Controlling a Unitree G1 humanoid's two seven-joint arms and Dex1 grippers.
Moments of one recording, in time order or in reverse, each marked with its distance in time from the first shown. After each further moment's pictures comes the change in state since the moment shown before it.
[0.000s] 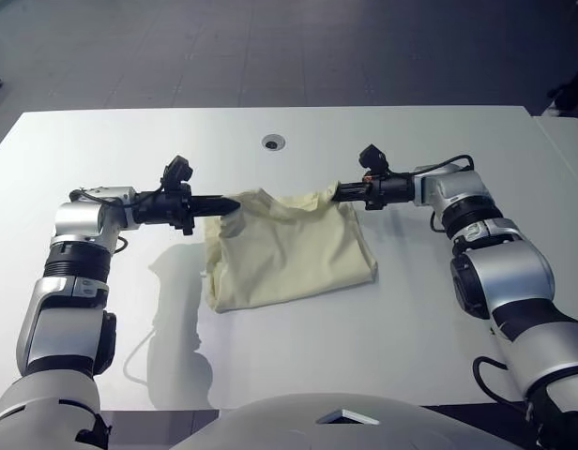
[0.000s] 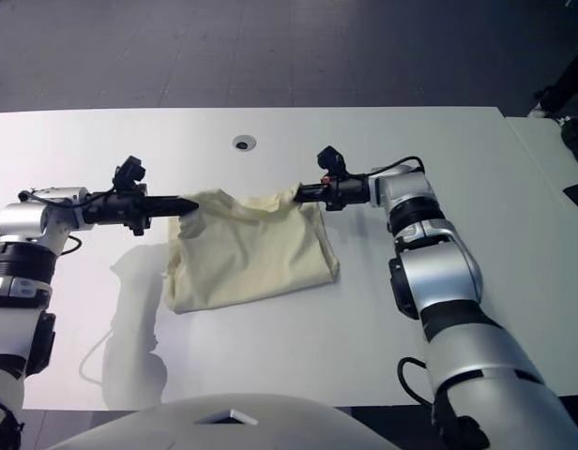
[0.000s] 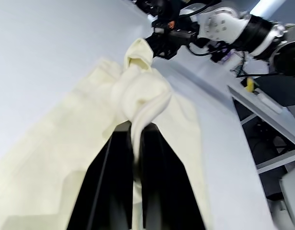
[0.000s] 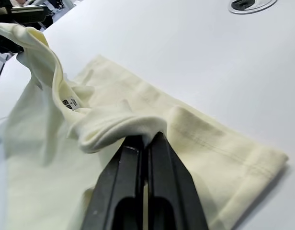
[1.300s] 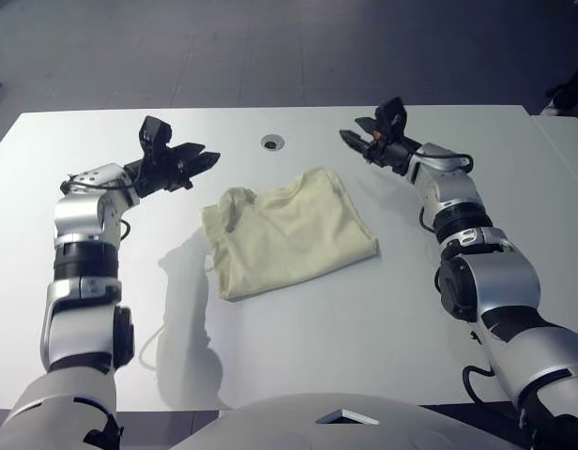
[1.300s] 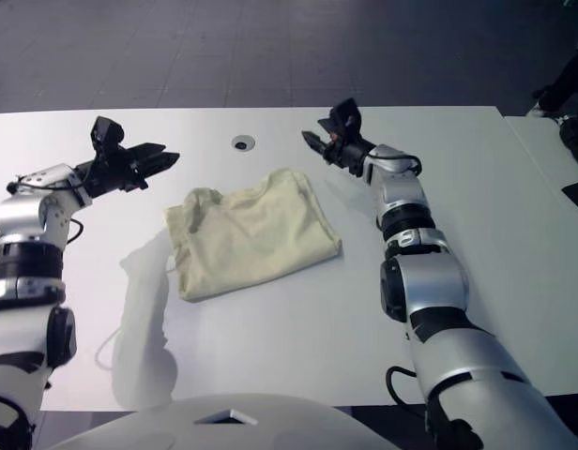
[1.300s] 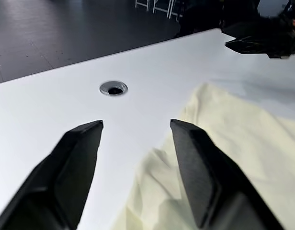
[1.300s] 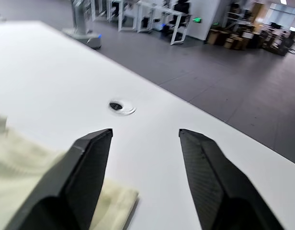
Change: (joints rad) left arm 0.165 -0.104 0.209 -0.372 0.158 -0.090 0.543; right arm 0.088 0.060 -0.136 -0.114 -0.192 -0.513 -0.510
